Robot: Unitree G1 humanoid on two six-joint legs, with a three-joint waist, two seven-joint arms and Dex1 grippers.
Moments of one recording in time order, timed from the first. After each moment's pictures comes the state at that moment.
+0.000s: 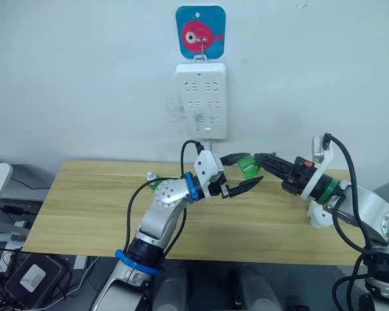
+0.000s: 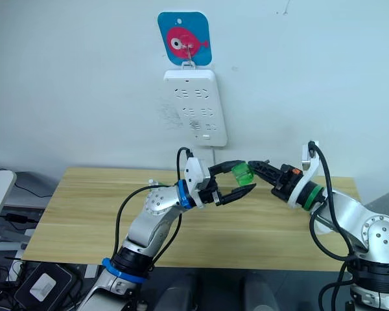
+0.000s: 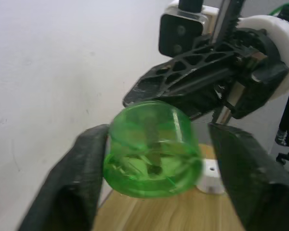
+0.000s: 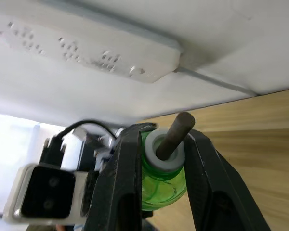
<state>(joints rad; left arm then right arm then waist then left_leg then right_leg) -0.43 0.16 -0.27 0.00 -0.26 0.02 -0.86 -0.26 -0.54 -0.28 -0.32 1.95 0.96 -0.39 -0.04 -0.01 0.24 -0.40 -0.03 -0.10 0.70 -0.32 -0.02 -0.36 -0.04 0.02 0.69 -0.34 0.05</state>
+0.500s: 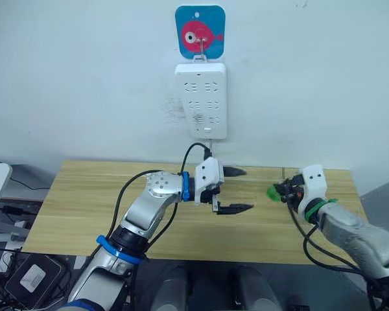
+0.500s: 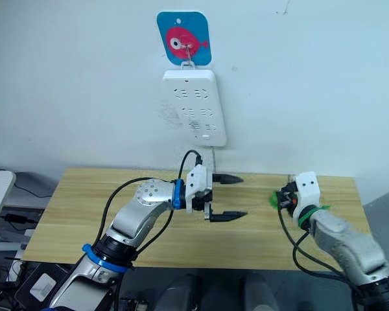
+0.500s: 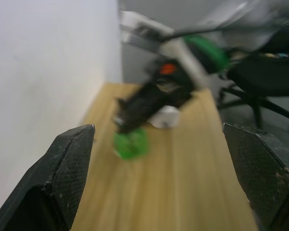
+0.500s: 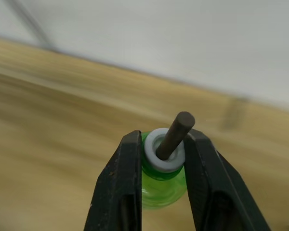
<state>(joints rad) -0.51 0.34 -0.36 -0.02 -0.26 0.19 -1.06 -0.10 -0.74 0.17 -0.21 0.53 0.48 0.00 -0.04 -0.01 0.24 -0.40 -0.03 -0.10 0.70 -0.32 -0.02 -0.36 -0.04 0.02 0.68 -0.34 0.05</state>
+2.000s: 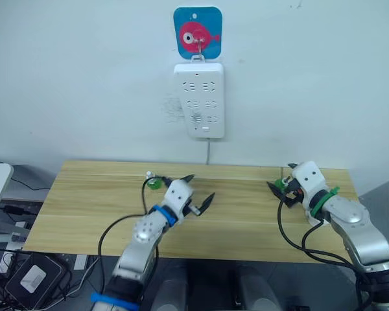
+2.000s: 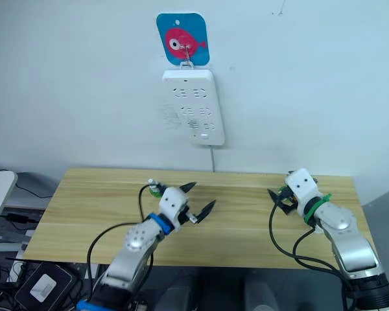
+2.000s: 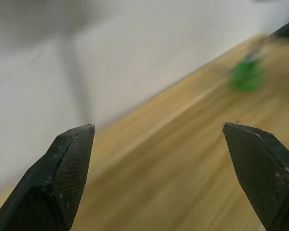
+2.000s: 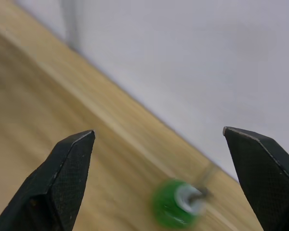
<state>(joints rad) -0.03 0.18 -0.13 0.08 0.00 -0.08 -0.38 -0.18 -0.65 0.06 -0.30 0.21 0.44 0.58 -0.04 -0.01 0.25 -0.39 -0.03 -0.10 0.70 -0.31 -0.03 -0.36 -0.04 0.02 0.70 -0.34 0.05</state>
